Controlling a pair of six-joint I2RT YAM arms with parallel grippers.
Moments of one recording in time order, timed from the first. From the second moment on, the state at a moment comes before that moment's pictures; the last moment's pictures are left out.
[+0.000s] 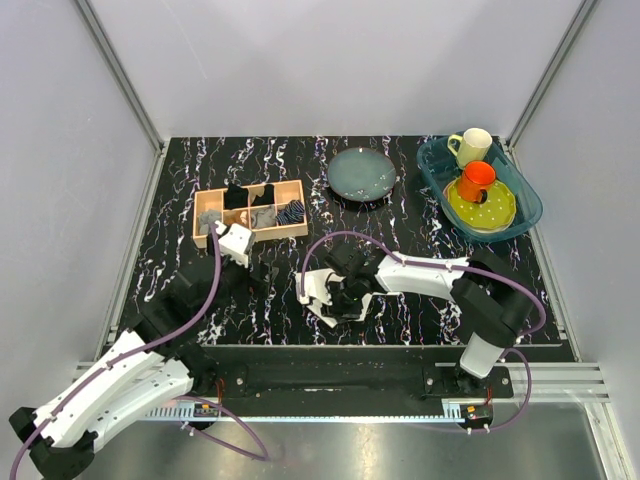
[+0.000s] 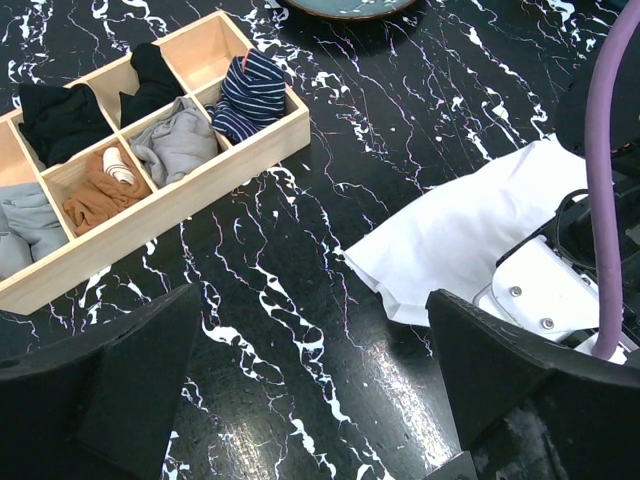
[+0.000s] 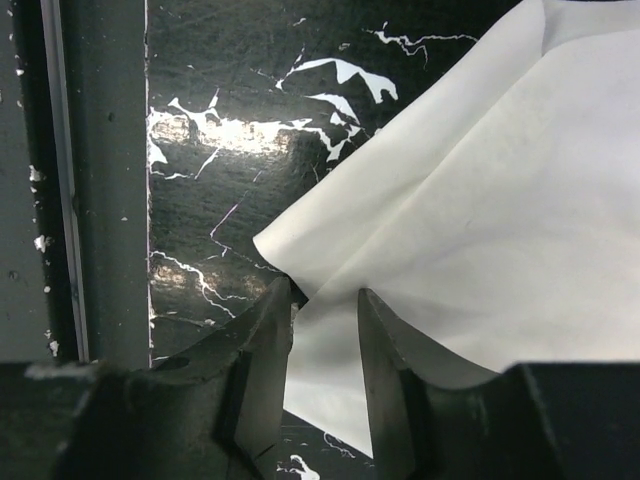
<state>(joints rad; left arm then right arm) -0.74 0.57 0.65 -0.44 -0.23 -0.11 0.93 1.71 0.99 -0.48 -0.41 -0.70</state>
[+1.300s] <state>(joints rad) -0.75 0.68 0.65 -0.44 -0.07 -0.10 0.31 1.57 1.14 -0.41 -0.19 -0.64</state>
